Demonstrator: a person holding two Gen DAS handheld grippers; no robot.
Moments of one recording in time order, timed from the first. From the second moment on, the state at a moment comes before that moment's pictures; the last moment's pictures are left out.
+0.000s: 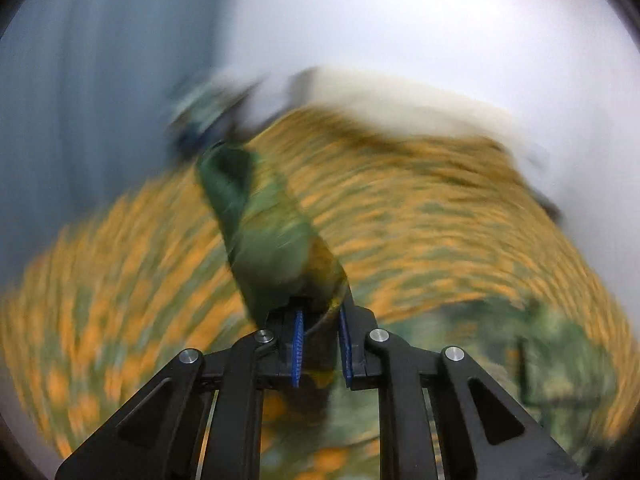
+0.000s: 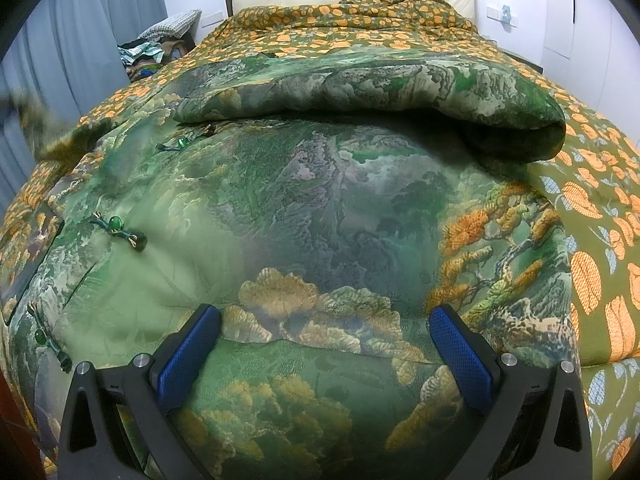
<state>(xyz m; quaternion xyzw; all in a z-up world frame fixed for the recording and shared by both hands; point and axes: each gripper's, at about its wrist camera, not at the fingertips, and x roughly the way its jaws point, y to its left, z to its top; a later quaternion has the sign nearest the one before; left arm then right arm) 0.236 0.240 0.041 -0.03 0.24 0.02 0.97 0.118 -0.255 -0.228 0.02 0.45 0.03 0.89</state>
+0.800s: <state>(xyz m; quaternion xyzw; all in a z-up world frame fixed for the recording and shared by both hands) 0.222 0.065 -0.068 -0.01 0.41 -0.11 0.91 0.122 -0.257 -0.220 0.03 0.47 0.04 0.88</state>
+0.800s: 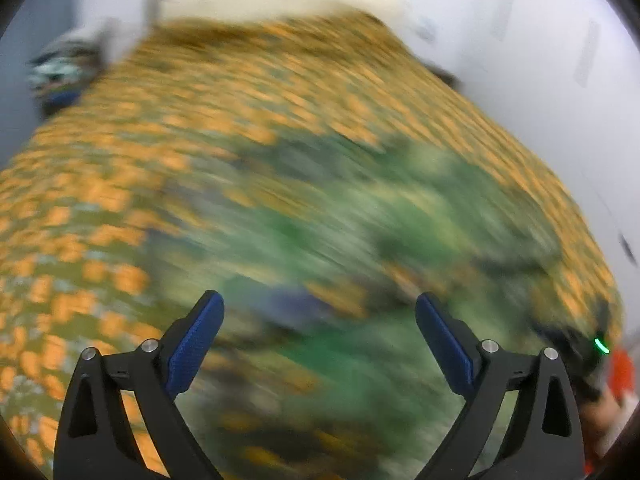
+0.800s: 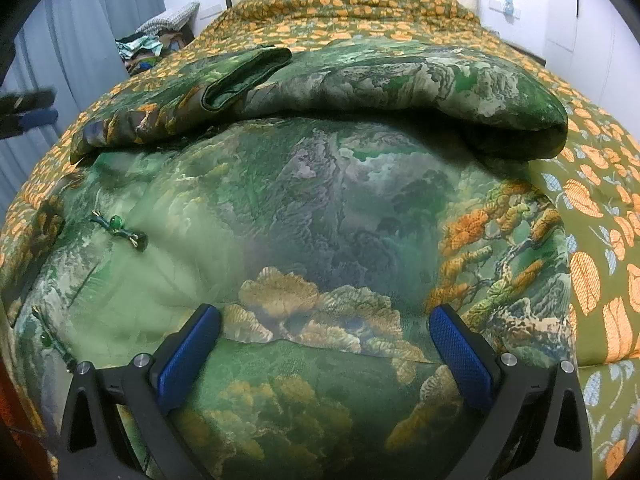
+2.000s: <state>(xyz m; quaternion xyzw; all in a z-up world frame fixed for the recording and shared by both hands) 0.179 0.151 -0.131 -0.10 0.43 -0.08 0.89 0.327 -0.206 -0.171 0.13 0.50 0.05 0.86</state>
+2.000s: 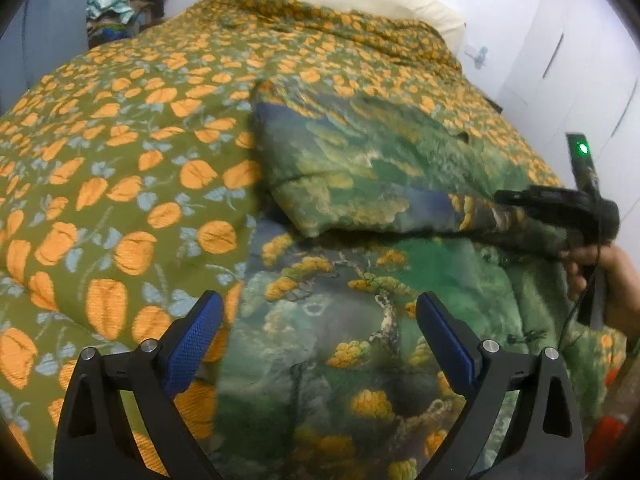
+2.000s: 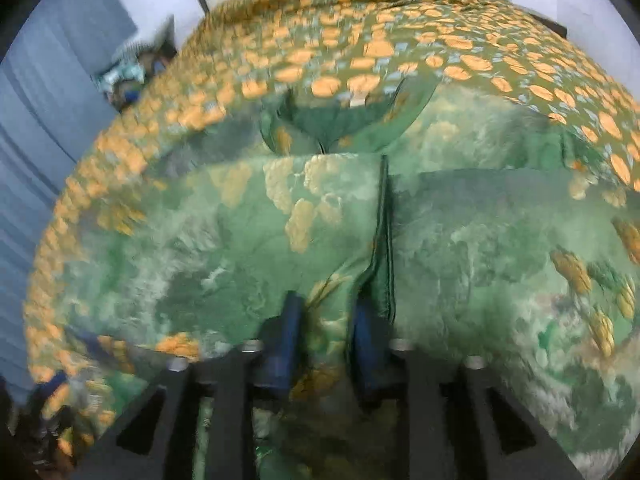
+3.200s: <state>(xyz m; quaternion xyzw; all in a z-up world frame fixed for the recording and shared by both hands) 0.081 0.124 -0.162 -0.01 0.63 -0.16 0.76 0.014 -0.325 -0.189 0.15 0.68 0.10 0.71</state>
